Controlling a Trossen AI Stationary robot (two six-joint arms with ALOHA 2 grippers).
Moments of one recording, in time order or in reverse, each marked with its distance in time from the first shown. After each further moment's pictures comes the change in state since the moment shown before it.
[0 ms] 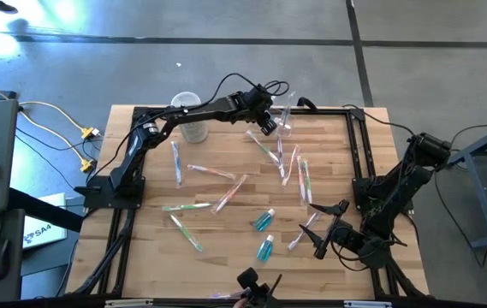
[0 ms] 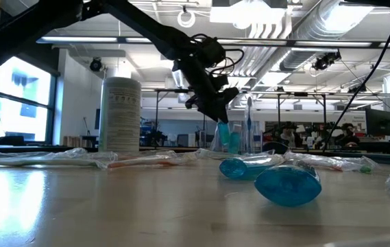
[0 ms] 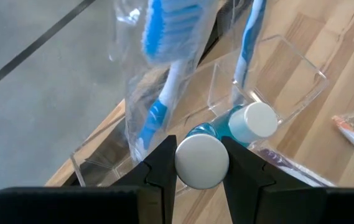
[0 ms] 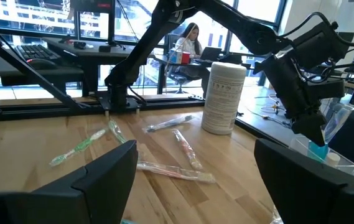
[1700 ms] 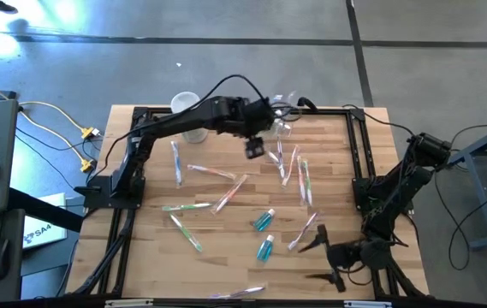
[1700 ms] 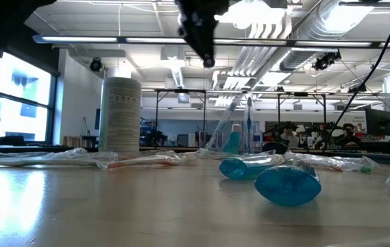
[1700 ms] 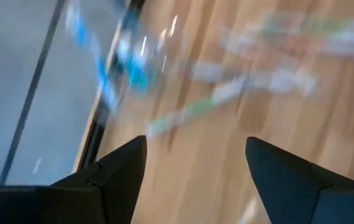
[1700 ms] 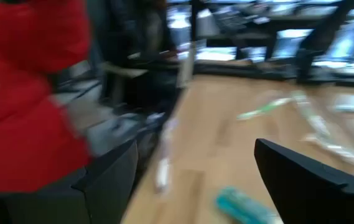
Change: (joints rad) left arm -0.285 -0.140 0.441 -0.896 -0.142 0.099; right arm 0.008 0.001 -0.001 0.011 -0.809 0.045
